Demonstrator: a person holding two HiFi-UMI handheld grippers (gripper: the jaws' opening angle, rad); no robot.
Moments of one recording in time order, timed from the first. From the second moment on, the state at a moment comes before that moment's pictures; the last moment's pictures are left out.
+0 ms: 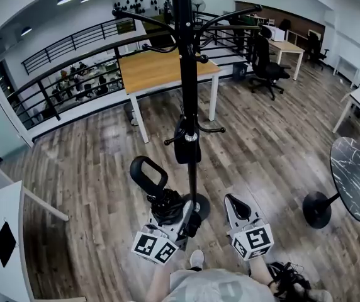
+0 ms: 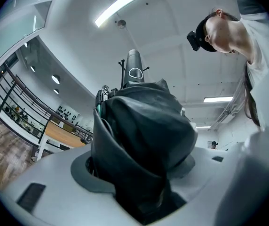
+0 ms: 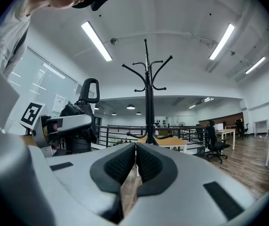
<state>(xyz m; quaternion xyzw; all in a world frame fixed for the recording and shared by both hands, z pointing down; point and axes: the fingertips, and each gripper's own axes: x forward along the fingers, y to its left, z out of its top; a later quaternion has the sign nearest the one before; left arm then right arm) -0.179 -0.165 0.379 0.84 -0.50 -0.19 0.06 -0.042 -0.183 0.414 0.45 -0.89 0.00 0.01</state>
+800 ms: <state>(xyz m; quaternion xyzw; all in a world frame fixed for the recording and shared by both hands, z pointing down) -0.201 -0.229 0.387 0.83 -0.53 -0.18 0.05 -0.053 -0.270 0.408 0.44 -0.90 -0.03 0.01</state>
